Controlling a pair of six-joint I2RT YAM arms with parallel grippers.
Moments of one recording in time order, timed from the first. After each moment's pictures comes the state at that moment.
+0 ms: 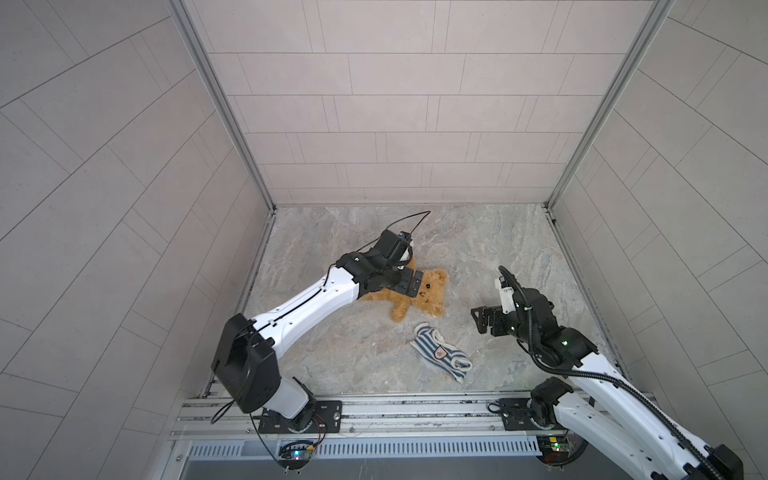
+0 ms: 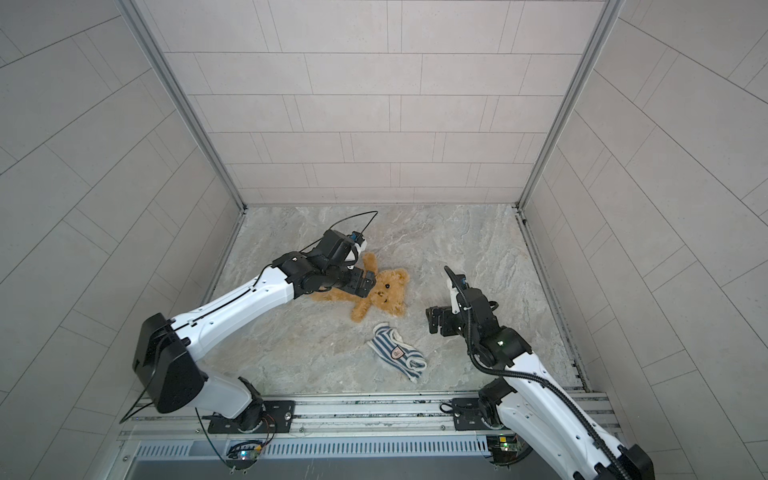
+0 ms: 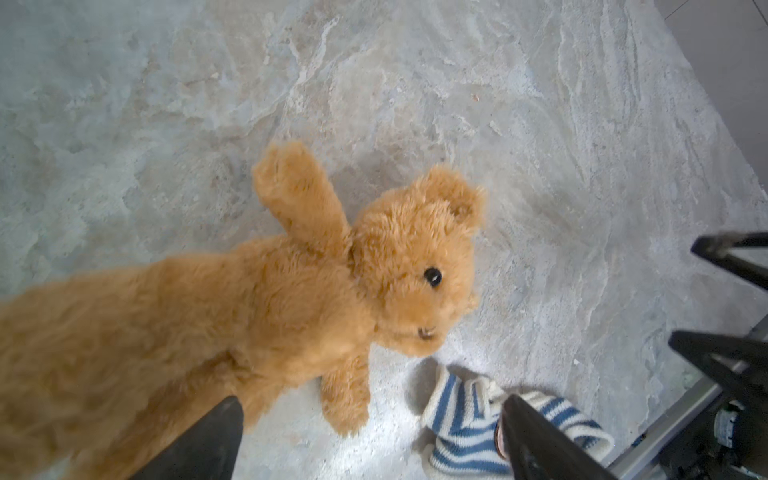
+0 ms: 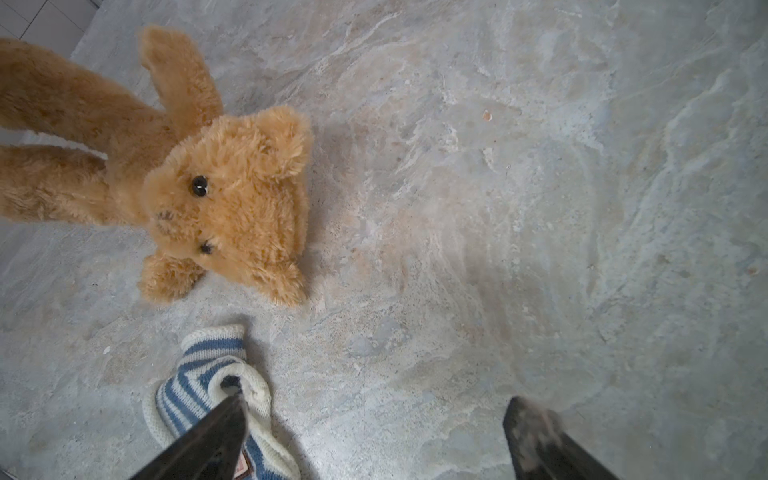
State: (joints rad) left arm -0.70 1.54 1.32 -0.70 0.02 -0.26; right arm 0.43 0.70 0.49 -0.52 0.00 0.37
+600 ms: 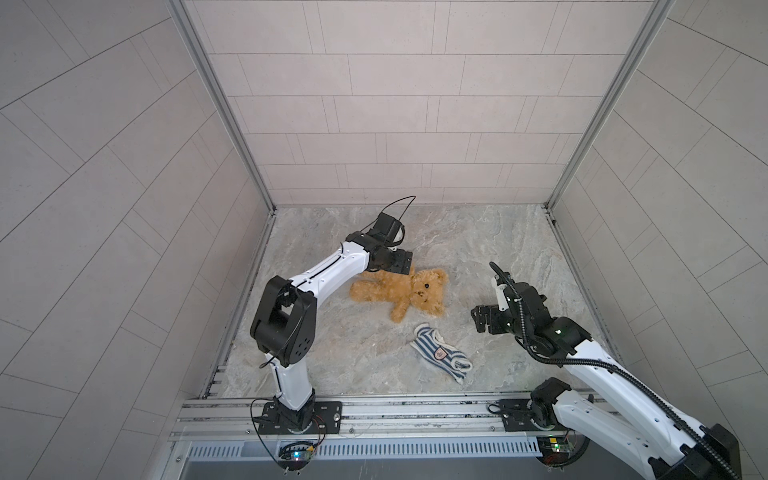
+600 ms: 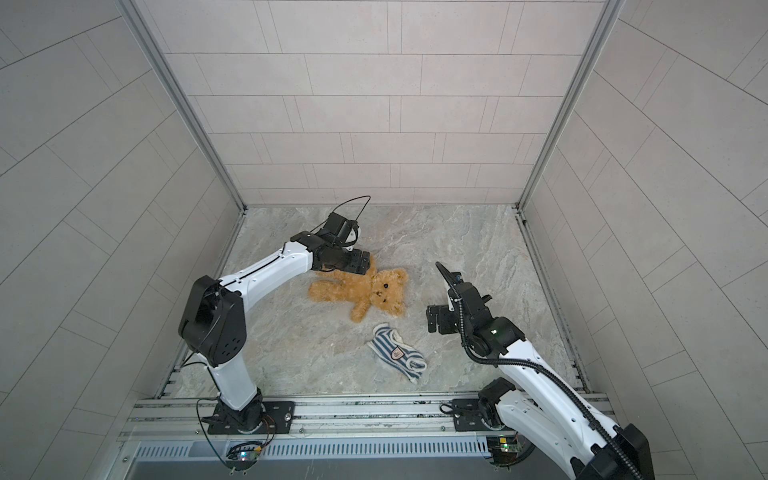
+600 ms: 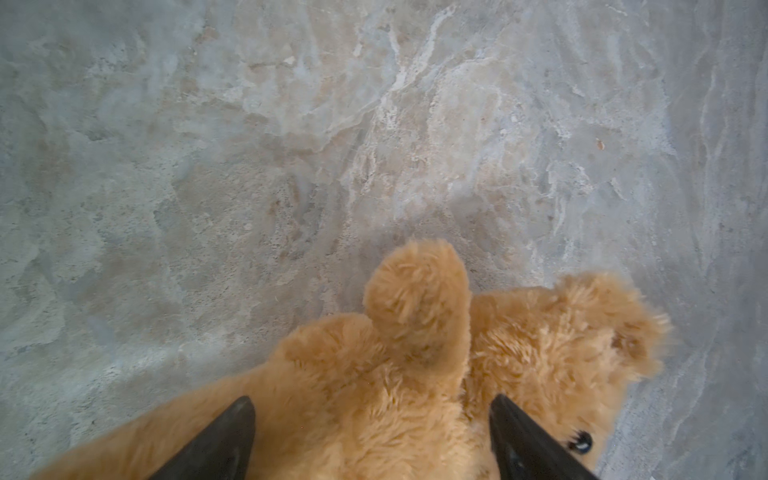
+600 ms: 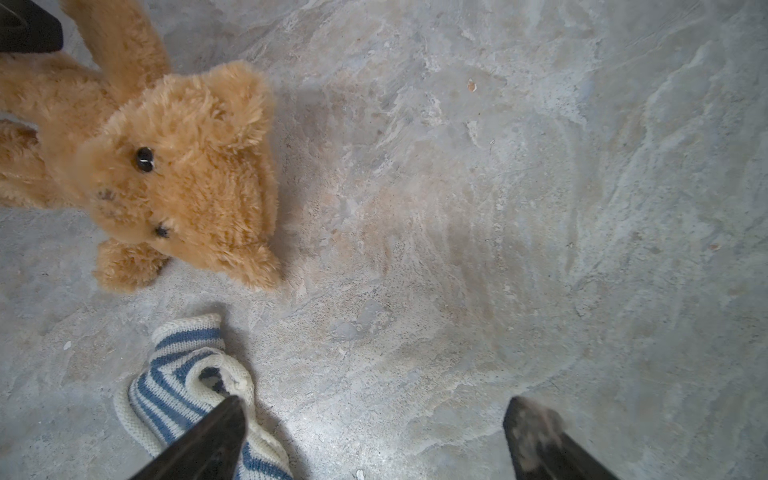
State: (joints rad) left arm -0.53 1.80 1.43 -0.66 0.08 -0.27; right arm 0.46 0.82 0.60 -0.62 0.08 0.37
